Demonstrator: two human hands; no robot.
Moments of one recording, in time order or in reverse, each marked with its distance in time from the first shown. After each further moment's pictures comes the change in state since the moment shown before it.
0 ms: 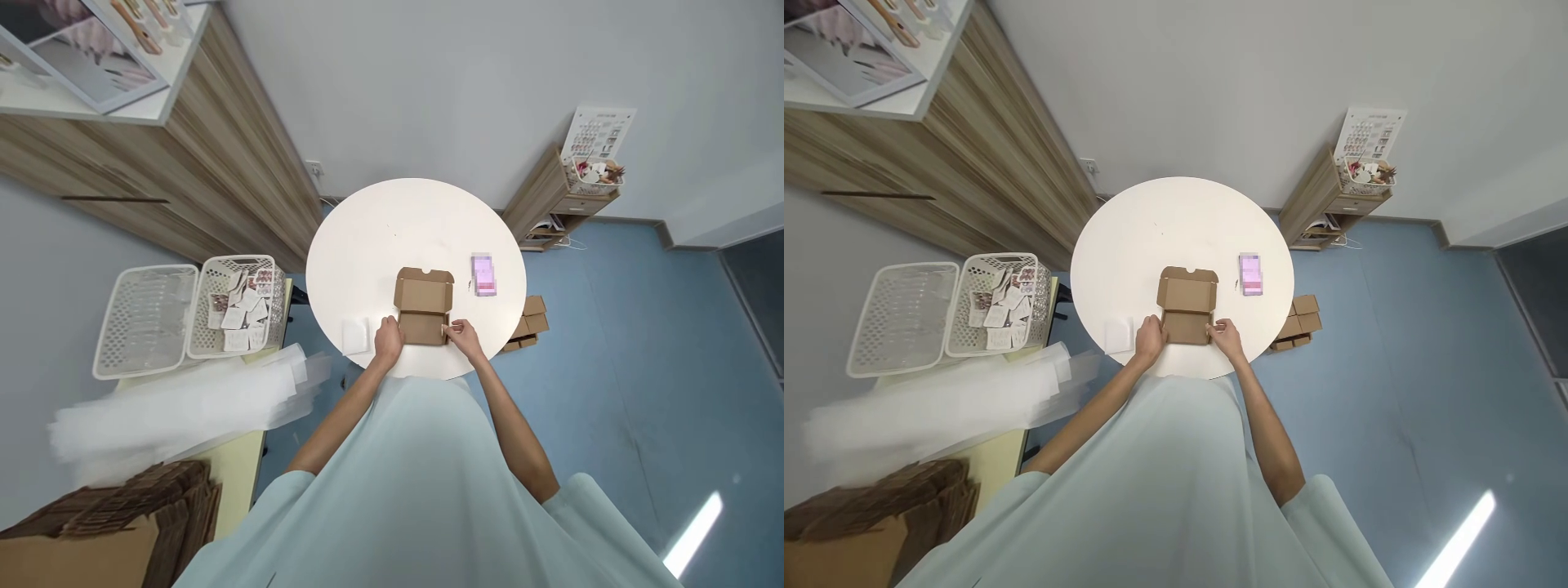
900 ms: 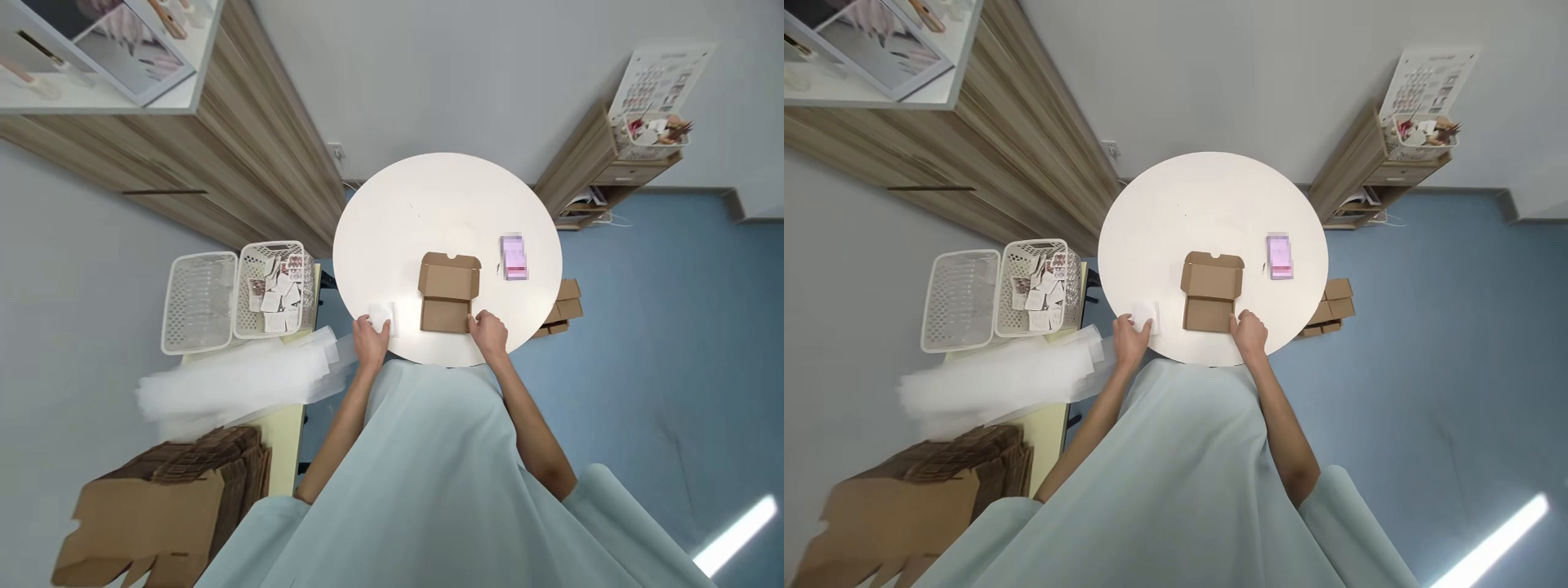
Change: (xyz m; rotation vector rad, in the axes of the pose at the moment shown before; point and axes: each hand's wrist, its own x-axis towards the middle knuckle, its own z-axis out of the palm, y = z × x) left_hand -0.032 -0.102 -0.025 -0.145 0.324 -0.212; right_hand -0.046 -0.045 0.010 -0.628 0.060 0.017
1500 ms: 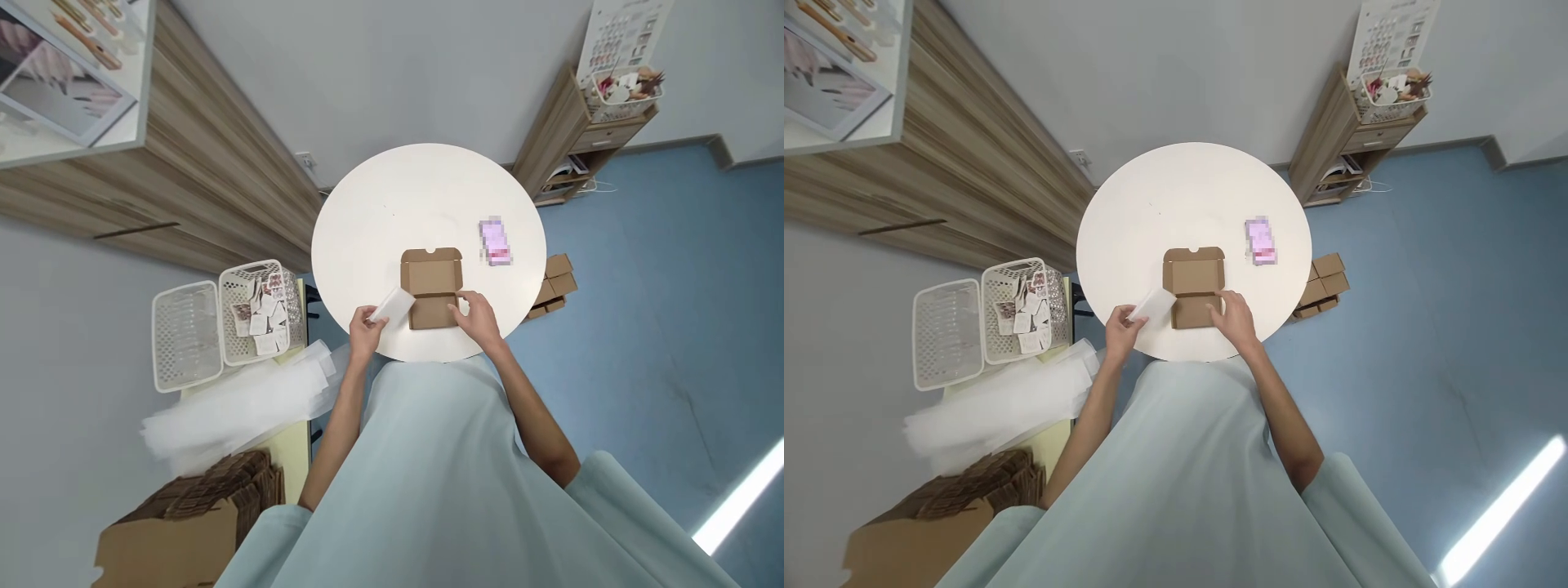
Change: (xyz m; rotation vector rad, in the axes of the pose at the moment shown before) left_hand 0.016 0.038 -0.023 -0.569 -0.229 0.117; right_hand -0.009 0.000 -0.022 0.463 0.181 -0.345
